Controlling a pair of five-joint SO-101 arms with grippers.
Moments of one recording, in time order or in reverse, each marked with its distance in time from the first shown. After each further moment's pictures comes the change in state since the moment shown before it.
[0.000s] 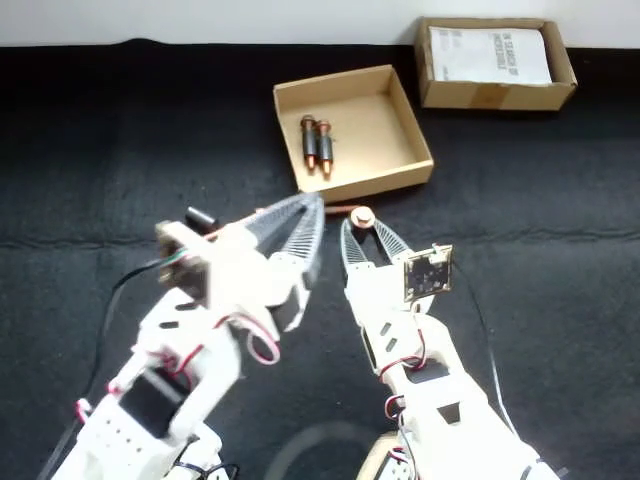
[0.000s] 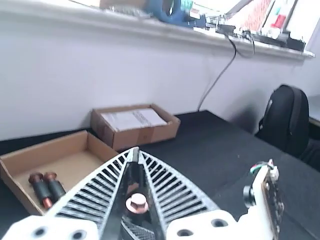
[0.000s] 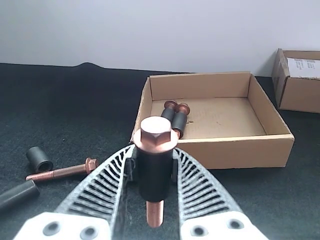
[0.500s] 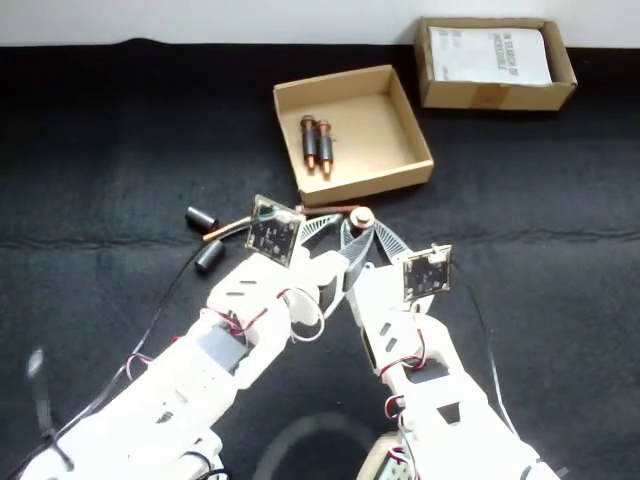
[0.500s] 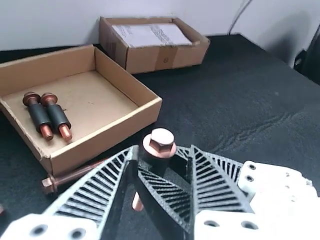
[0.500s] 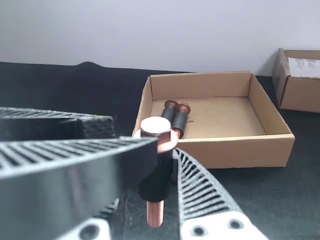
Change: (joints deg) left arm 2.1 34.6 5.3 -19.1 0.0; right arm -0.1 0.0 -0.1 0.0 0.0
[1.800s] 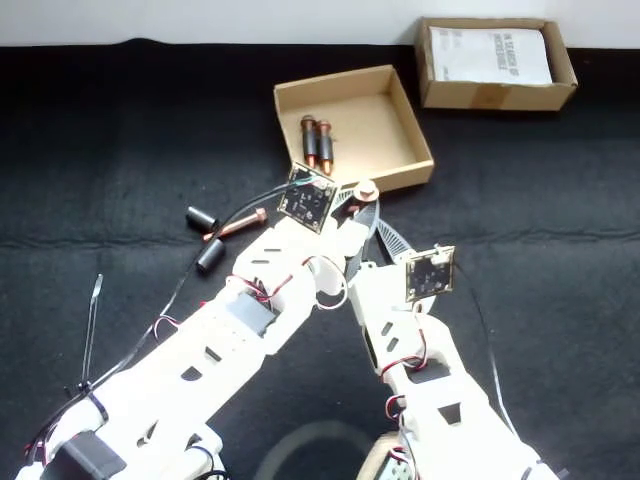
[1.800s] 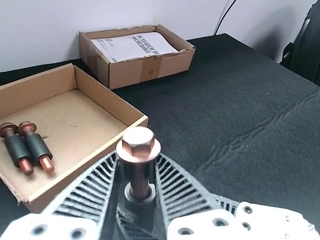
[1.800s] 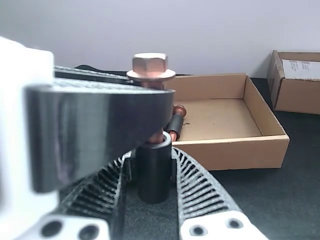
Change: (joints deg) left arm -1.1 18.3 -13.7 -8.3 0.0; right arm 0.1 -0.1 0.0 -0.1 -0.1
